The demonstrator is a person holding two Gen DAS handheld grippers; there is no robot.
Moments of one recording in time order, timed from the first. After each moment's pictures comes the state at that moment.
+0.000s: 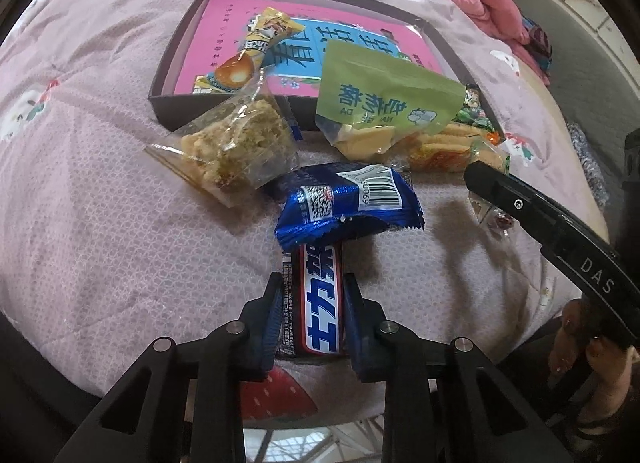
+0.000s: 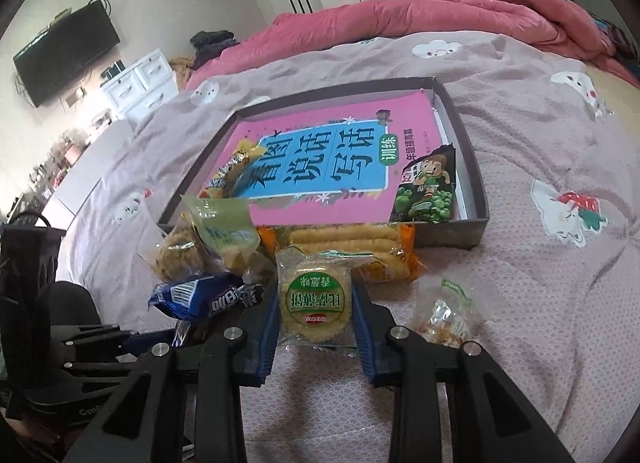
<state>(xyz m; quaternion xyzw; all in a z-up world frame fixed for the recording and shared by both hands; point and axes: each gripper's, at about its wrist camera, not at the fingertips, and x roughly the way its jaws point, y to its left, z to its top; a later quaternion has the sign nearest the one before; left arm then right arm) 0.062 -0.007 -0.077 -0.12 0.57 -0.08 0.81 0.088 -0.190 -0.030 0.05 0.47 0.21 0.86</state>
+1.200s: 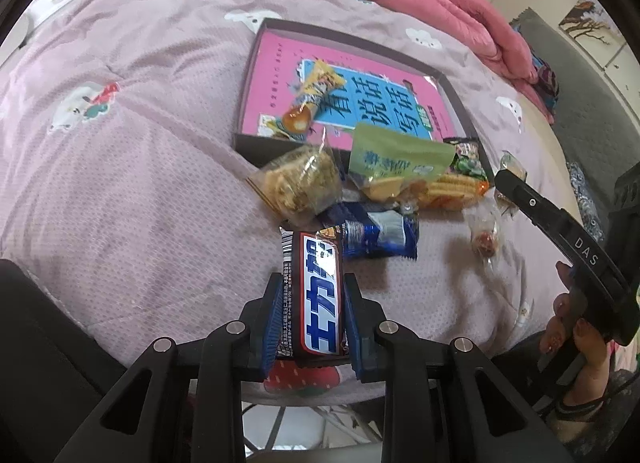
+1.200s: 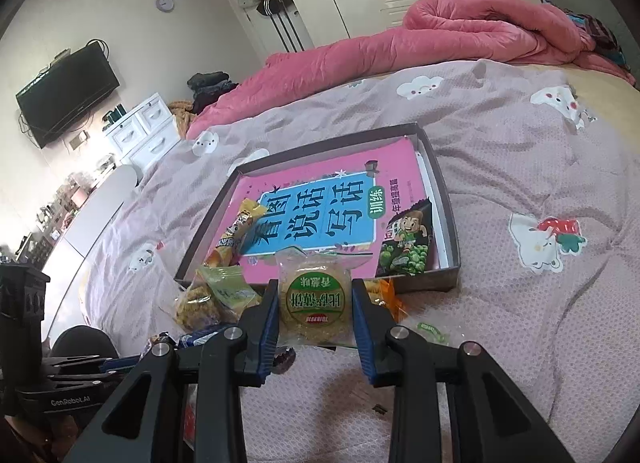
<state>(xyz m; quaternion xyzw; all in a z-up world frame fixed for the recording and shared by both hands) 0.035 0.034 -0.031 -0.15 0.53 -0.04 0.83 0.090 -0.207 0.001 0.10 0.42 0.20 0.88</state>
